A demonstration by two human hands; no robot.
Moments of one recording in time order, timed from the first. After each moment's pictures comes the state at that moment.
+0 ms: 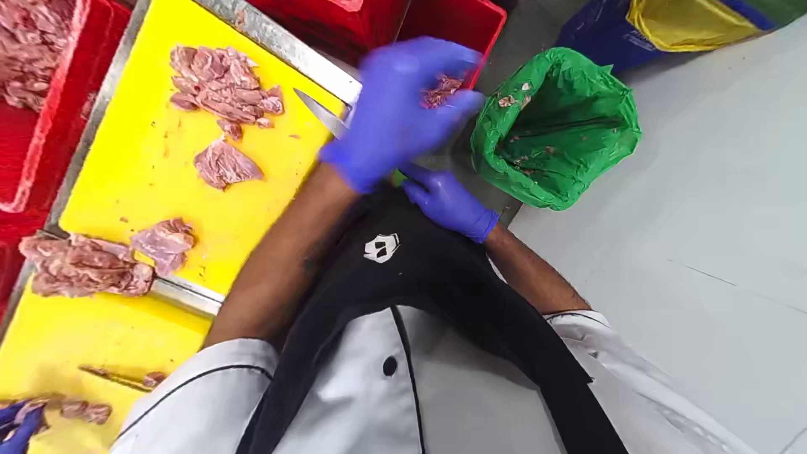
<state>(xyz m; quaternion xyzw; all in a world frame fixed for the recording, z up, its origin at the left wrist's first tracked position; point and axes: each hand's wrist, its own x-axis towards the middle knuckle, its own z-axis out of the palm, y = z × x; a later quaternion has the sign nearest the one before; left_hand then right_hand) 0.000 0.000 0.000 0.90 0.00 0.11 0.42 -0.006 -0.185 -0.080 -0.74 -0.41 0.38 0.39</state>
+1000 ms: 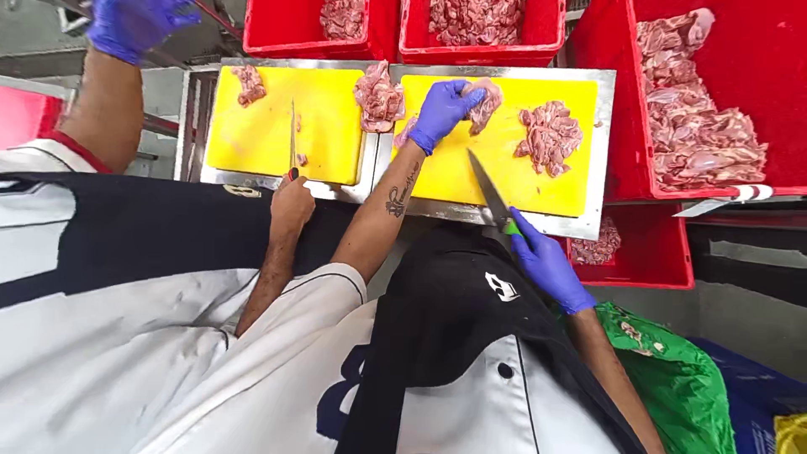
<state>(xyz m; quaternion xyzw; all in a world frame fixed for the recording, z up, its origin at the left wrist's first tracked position) -0.306 0.184 -0.048 0.61 0.51 0.38 0.47 -0.037 -0.042 -0.085 -0.59 -0.66 0.45 0.12</state>
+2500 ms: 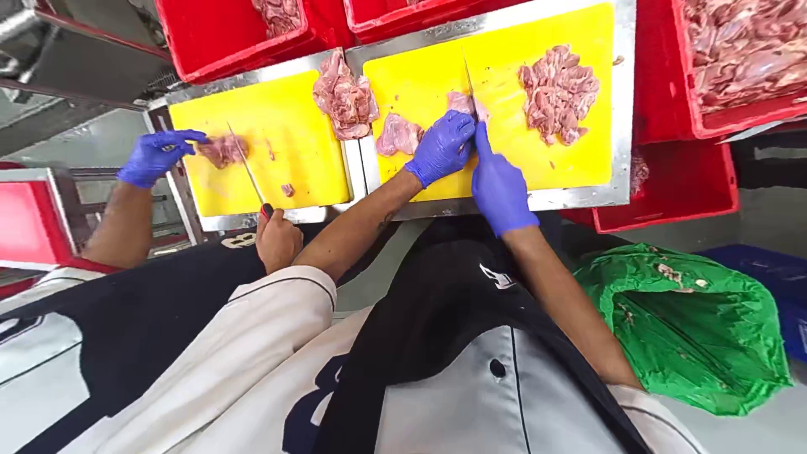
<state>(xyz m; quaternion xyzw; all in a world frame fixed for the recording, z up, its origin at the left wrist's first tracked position) -0.306 0.153 -0.150 0.89 0.36 0.22 0.19 -0.166 0.064 -0.076 -0.72 -0.61 0.32 0.02</state>
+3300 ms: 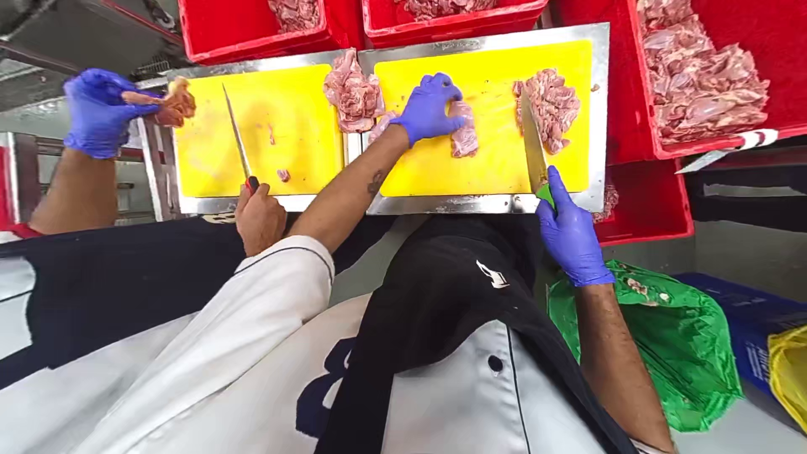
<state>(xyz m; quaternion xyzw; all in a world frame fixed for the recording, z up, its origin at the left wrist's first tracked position) -0.325 0.219 -0.111 0.83 0.49 0.02 0.25 -0.044 -0.022 -0.062 -0.72 -0.61 0.31 0.13</state>
